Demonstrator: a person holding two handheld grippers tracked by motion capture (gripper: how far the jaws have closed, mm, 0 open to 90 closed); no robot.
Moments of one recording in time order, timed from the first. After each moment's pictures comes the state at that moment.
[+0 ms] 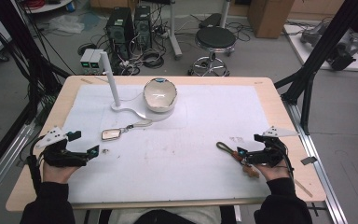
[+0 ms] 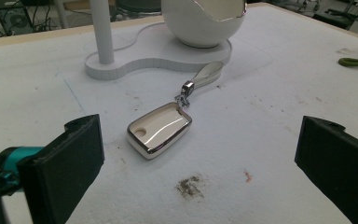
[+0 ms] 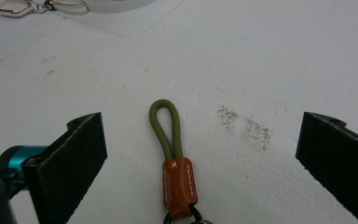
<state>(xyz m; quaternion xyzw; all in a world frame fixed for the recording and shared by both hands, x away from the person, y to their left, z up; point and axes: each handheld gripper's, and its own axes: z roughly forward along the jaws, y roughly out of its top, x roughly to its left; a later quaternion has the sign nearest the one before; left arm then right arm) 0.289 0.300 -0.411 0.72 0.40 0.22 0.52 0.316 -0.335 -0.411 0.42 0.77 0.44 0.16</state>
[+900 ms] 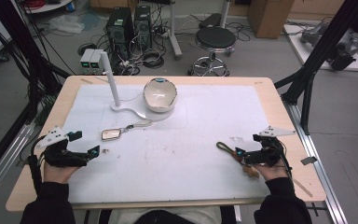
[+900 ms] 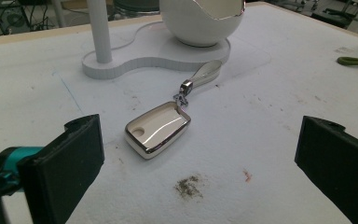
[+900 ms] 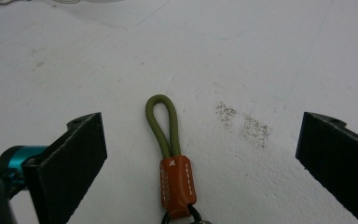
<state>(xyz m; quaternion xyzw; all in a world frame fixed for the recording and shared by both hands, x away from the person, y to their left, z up) 0.290 0.299 -0.413 0.72 0.40 0.21 0.52 0.318 -0.327 -0.411 0.42 0.78 0.42 0.17</state>
